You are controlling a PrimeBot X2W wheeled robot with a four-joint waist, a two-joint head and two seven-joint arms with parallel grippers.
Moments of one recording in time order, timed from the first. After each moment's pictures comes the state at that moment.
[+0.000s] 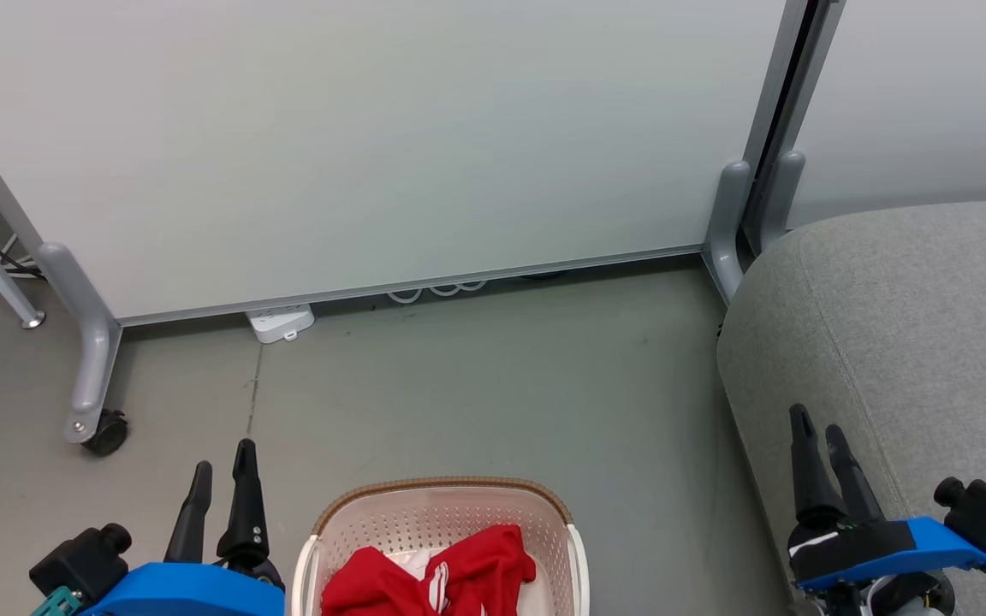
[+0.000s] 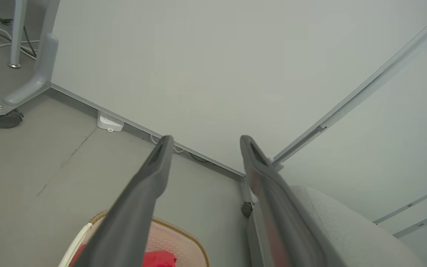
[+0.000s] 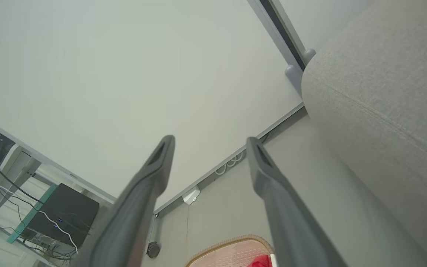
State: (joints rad) left arm -0.07 0.04 -0.05 0.22 -0.73 -0.05 -0.10; right arm -0.08 -0.05 -0.02 0.26 0.70 0.13 -0.09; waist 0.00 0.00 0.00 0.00
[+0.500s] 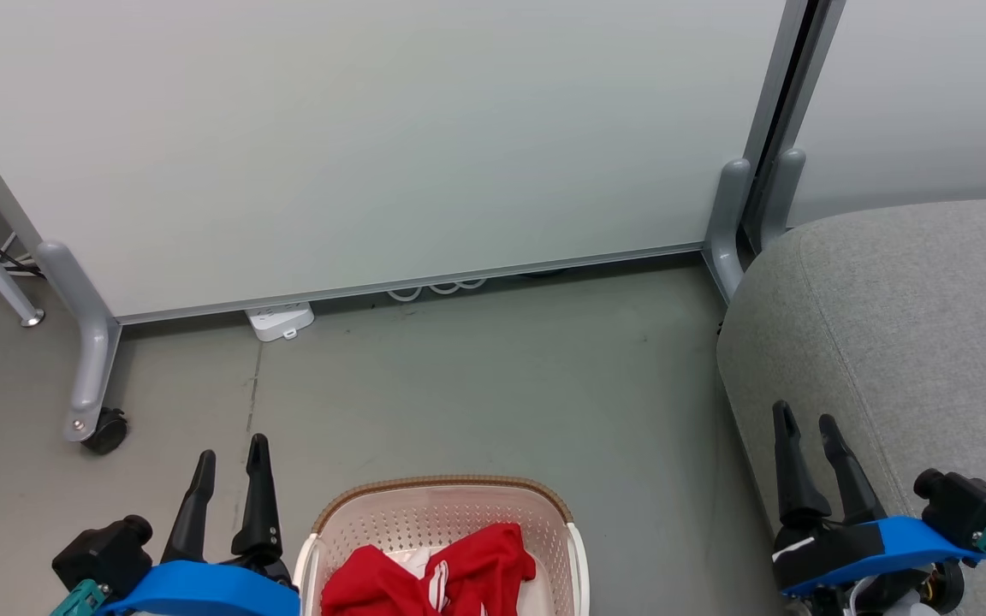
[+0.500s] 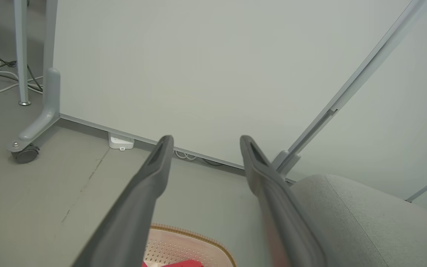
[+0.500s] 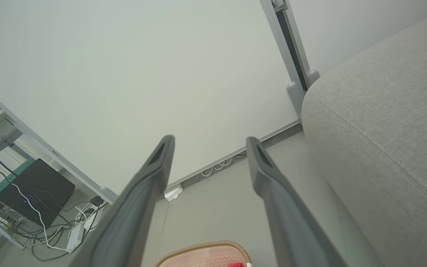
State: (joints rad) left arm -0.07 0.04 -0.07 0.22 -0.55 -0.04 -0.15; right arm -0.08 -0.05 0.00 0.24 0.53 0.13 -0.12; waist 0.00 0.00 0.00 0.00
